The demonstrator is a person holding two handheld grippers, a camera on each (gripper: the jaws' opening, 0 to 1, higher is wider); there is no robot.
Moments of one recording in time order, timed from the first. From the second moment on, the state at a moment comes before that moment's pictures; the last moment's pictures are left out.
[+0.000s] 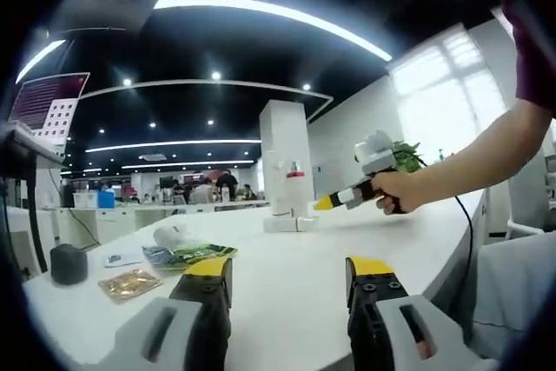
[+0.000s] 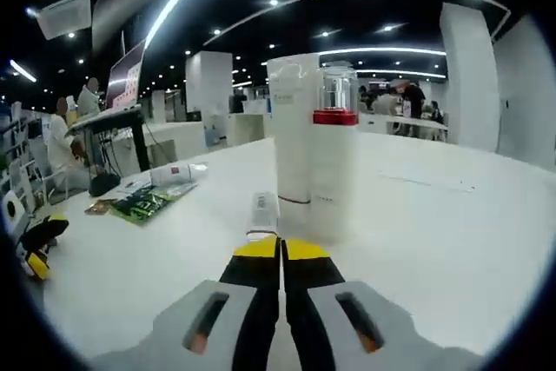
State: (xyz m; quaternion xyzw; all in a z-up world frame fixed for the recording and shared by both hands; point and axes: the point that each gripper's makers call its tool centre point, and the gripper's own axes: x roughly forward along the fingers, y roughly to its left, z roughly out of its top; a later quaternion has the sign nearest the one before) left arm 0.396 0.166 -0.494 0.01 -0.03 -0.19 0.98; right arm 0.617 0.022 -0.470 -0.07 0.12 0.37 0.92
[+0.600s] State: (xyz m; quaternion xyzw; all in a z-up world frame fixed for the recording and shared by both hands) left arm 0.395 0.166 -0.494 0.01 -0.04 -0.20 0.98; right arm 0.617 0.038 -0.514 -0.12 0.21 0.38 0.89
